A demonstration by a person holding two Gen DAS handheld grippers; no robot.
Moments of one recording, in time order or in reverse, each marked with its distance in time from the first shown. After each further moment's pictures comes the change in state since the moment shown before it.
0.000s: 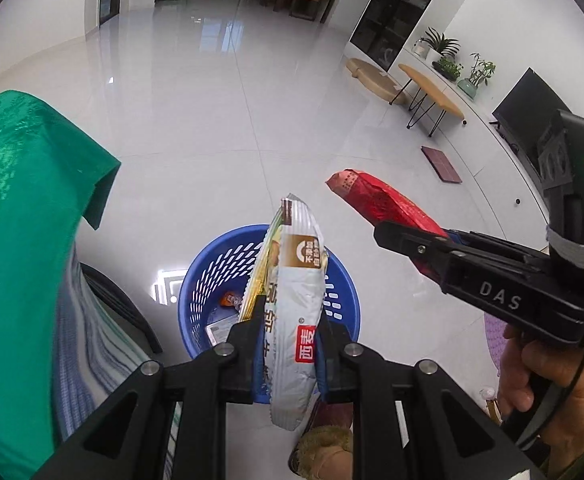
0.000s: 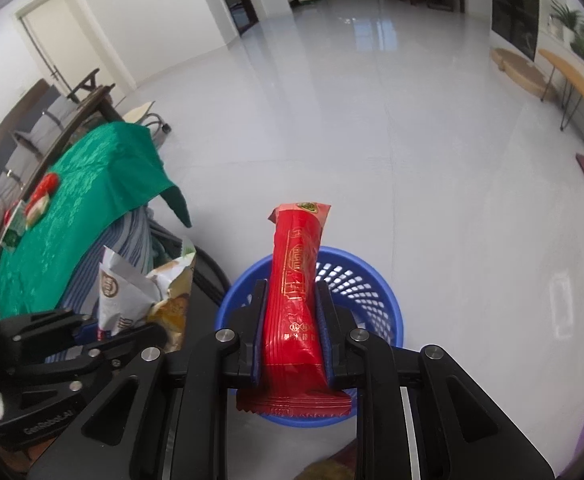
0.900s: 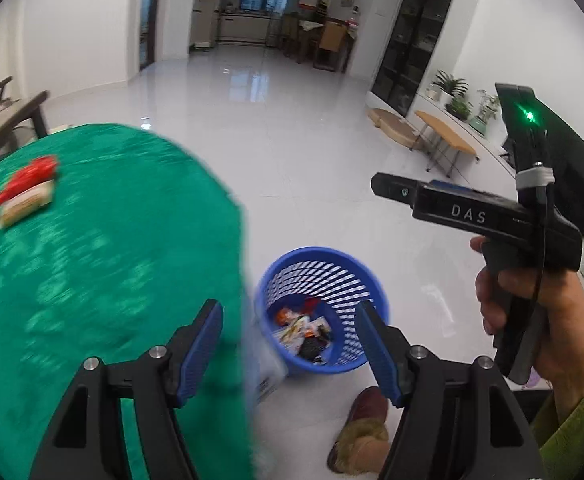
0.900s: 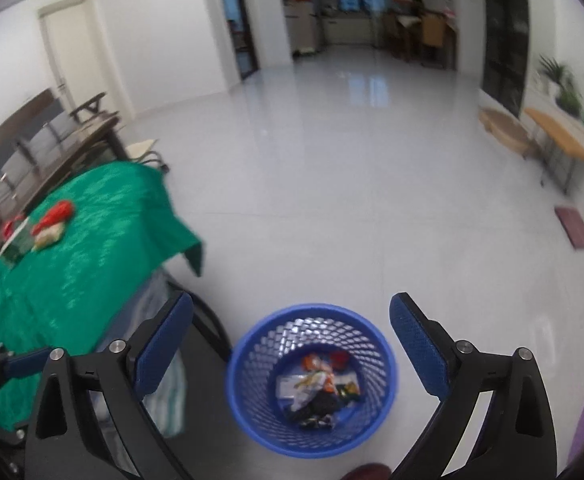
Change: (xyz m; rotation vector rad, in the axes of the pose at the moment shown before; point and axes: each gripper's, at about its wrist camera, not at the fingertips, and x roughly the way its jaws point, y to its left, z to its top) left arm -0.158 0.055 -0.086 -0.011 -0.216 0.141; right arm -0.051 0.077 0.005 -0.118 -0.212 -0.085
